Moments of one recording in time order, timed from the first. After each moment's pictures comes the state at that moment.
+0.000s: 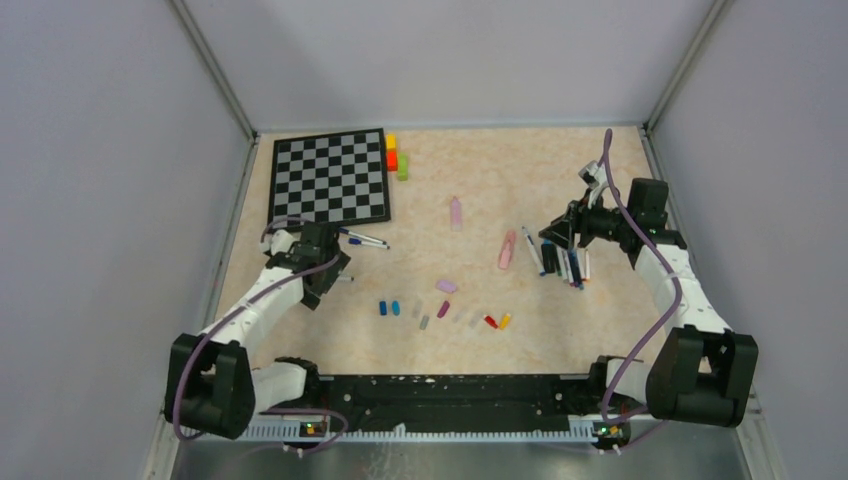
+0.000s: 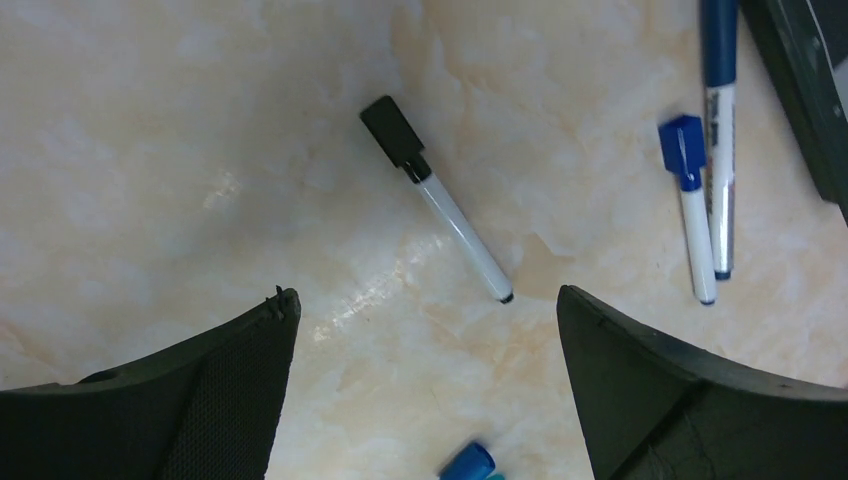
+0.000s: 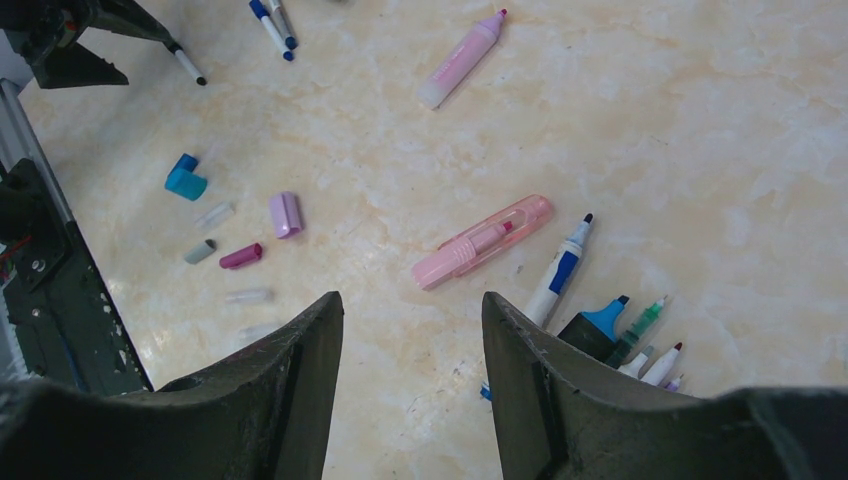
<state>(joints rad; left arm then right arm) -0.25 1.17 0.67 -0.59 -0.36 -1.16 -0.12 1.21 0.83 -0.30 -0.97 -0.24</state>
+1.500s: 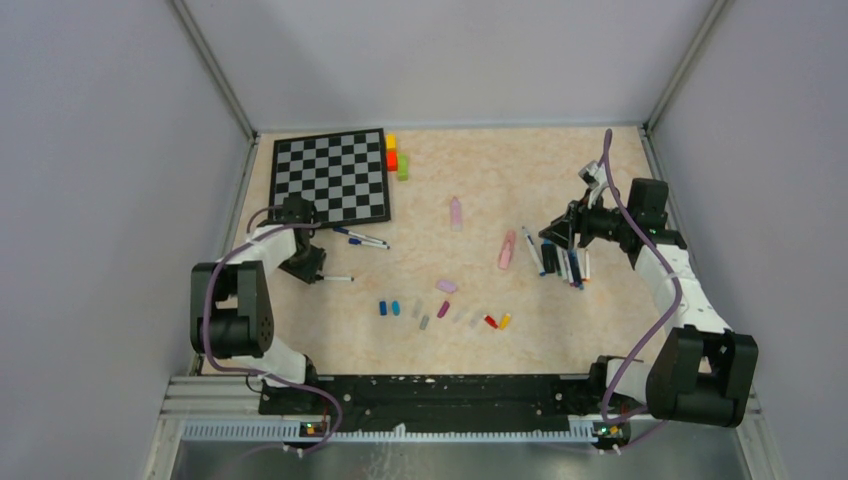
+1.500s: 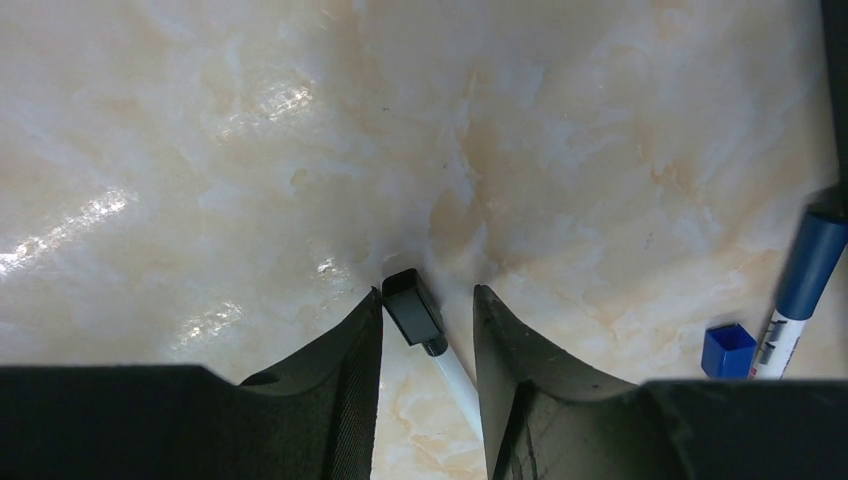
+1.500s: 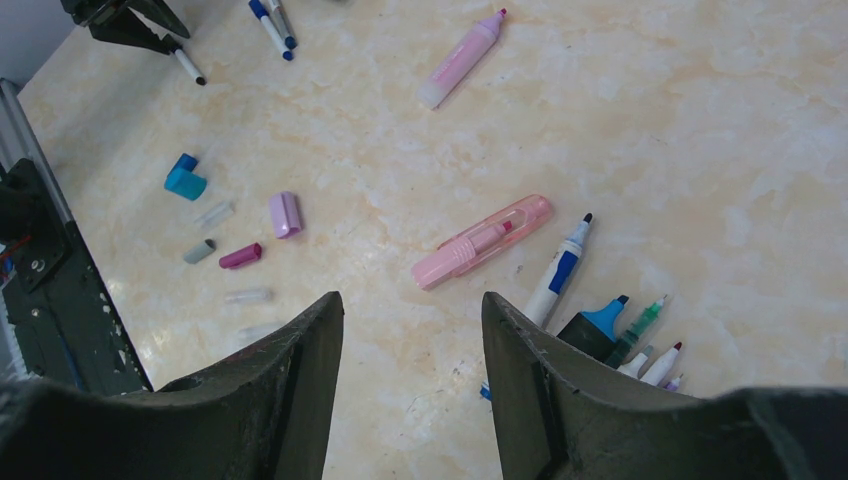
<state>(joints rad) 0.03 1.56 0.88 -0.62 -0.25 -1.10 -0.12 1.21 0.83 -0.30 -0.97 -0.24</state>
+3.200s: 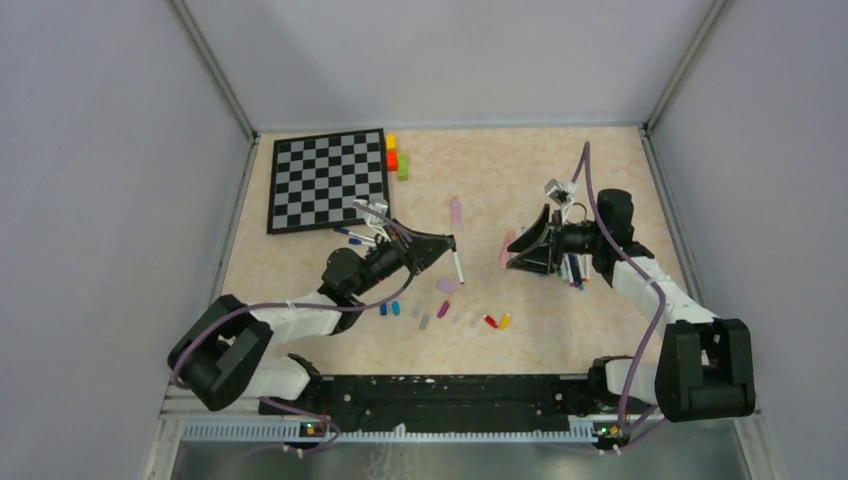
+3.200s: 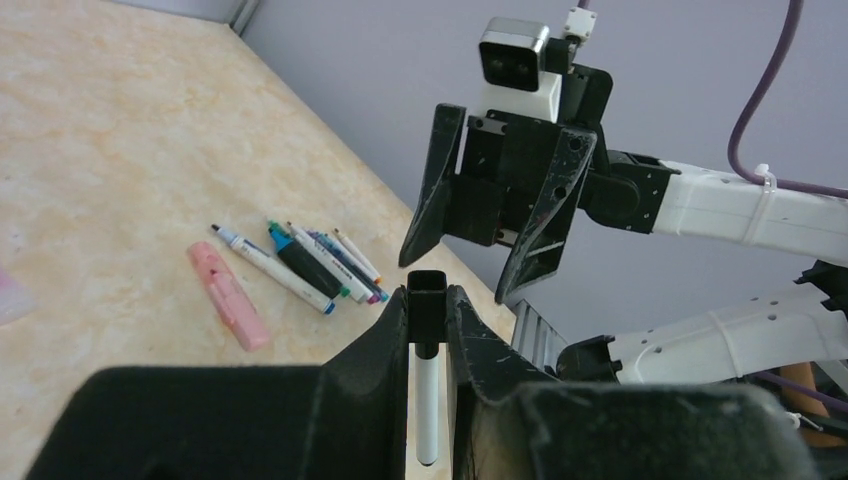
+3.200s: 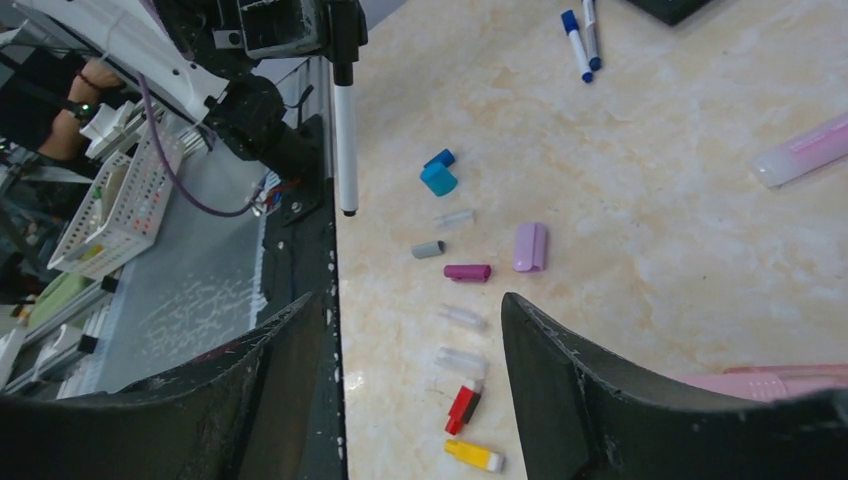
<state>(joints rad) -0.64 1.29 0.39 1.16 0.37 -0.83 0.06 1.22 0.66 0.07 -1.35 0.05</state>
